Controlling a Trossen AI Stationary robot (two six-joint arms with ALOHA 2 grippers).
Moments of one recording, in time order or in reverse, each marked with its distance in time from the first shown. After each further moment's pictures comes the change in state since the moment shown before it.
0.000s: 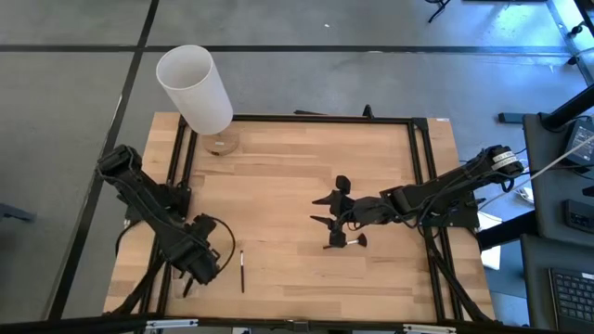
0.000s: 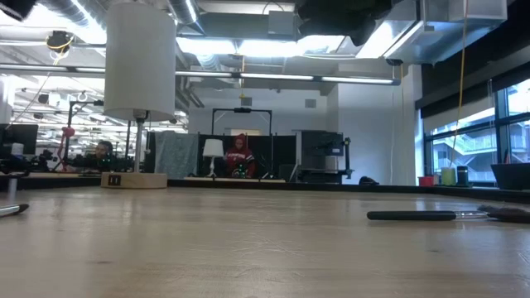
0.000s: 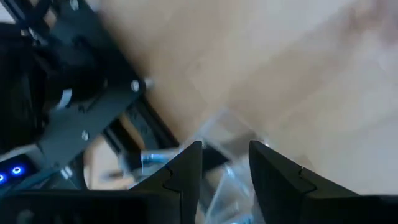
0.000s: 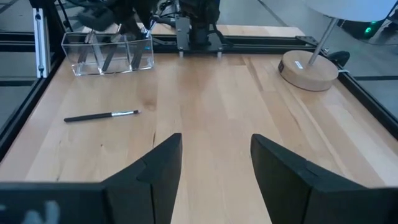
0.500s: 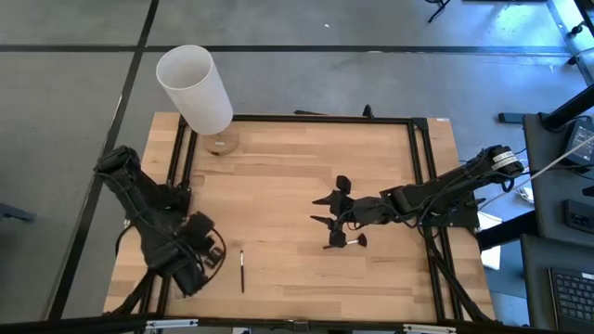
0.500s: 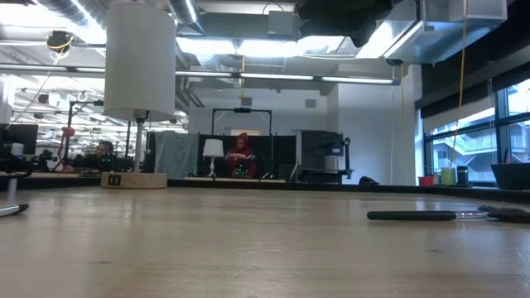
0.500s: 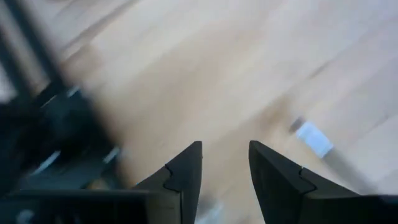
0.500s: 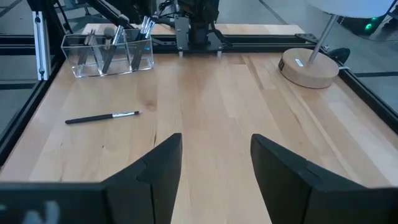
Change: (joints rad) left arm -0.083 0.006 0.160 -0.111 -0.366 -0.166; right arm 0.000 0.000 0.000 -0.003 0.000 0.020
